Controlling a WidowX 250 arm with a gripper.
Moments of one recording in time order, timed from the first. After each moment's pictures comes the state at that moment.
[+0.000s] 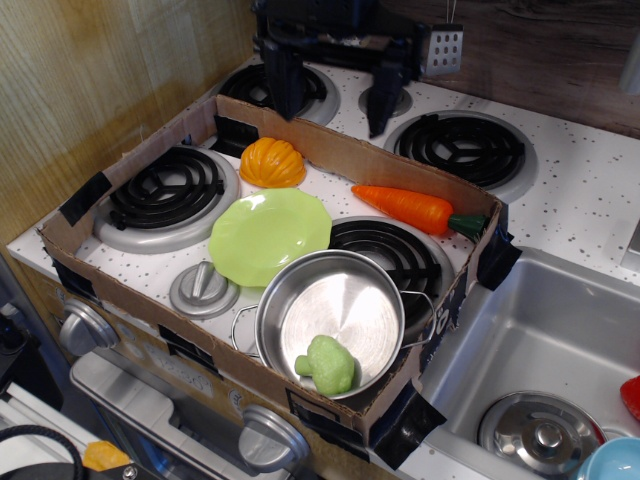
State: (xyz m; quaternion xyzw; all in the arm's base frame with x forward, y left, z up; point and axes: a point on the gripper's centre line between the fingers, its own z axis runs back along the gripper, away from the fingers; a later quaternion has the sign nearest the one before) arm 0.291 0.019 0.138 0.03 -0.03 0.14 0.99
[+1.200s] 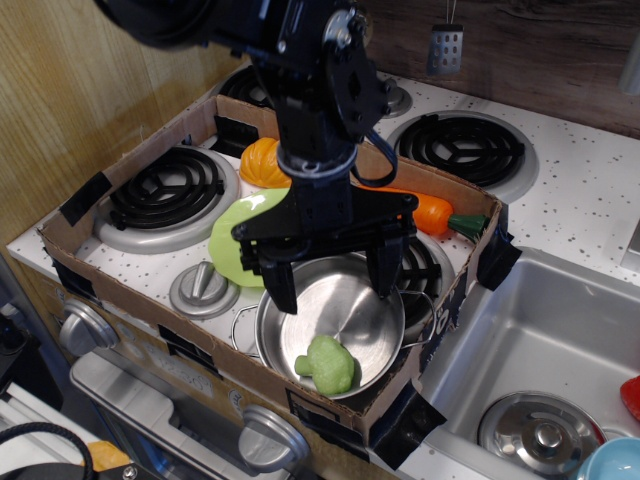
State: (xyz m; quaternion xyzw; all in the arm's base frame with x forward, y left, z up) arm 0.225 -0.021 0.062 -0.03 -0.06 0.35 0.94
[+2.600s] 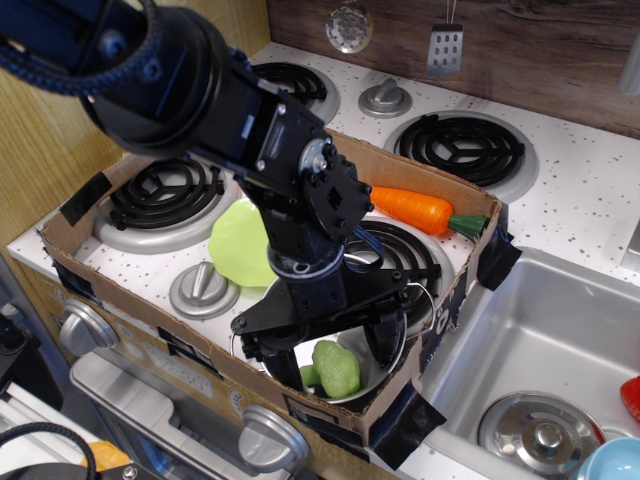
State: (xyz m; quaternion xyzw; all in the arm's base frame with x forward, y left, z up) arm 0.202 -0.034 0.023 -0.06 -0.06 0.39 0.92
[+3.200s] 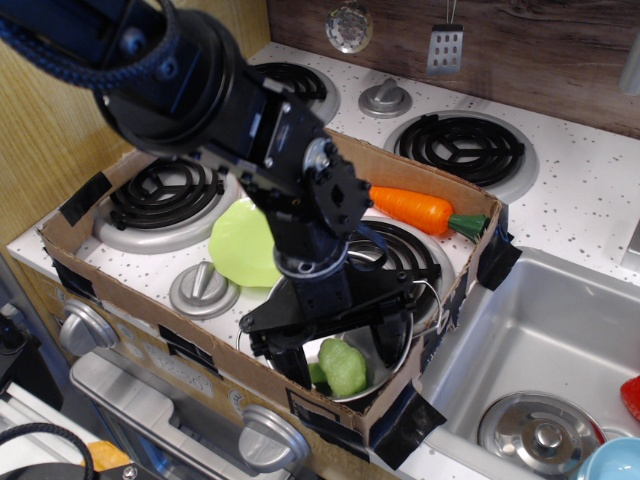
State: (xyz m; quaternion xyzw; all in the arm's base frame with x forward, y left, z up) arm 0.210 -0.035 0.017 -0.08 -0.06 0.37 0.93
